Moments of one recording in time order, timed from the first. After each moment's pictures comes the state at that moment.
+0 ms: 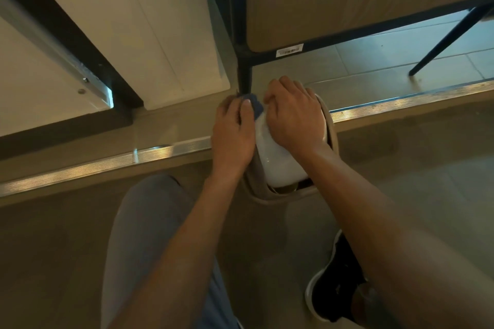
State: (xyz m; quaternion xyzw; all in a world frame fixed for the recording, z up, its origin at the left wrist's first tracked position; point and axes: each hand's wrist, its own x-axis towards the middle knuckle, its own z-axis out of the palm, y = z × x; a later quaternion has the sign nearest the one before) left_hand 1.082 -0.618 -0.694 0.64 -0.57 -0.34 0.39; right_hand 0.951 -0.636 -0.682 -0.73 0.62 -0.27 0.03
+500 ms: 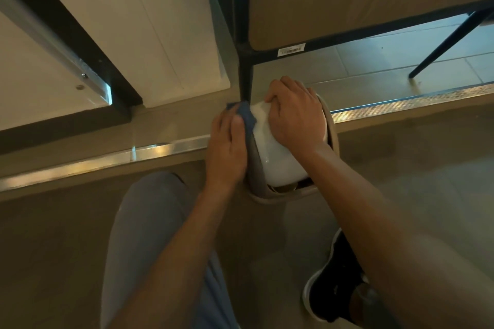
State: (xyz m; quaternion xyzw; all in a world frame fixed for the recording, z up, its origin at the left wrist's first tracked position) left_hand 1.096 -0.597 -0.716 0.62 -0.55 -0.37 0.42; right_hand 0.951 -0.636 -0.683 -0.73 0.62 -0.30 0.04
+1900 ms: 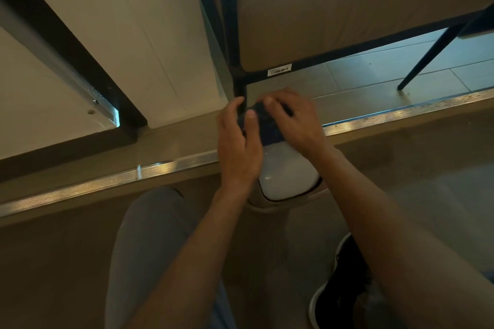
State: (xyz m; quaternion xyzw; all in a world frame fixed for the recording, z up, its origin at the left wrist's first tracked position) left_hand 1.063 -0.601 -0.681 0.58 -0.57 -0.28 0.51; right_hand 0.926 -0.639 -0.668 -0.67 0.56 -0.41 0.27
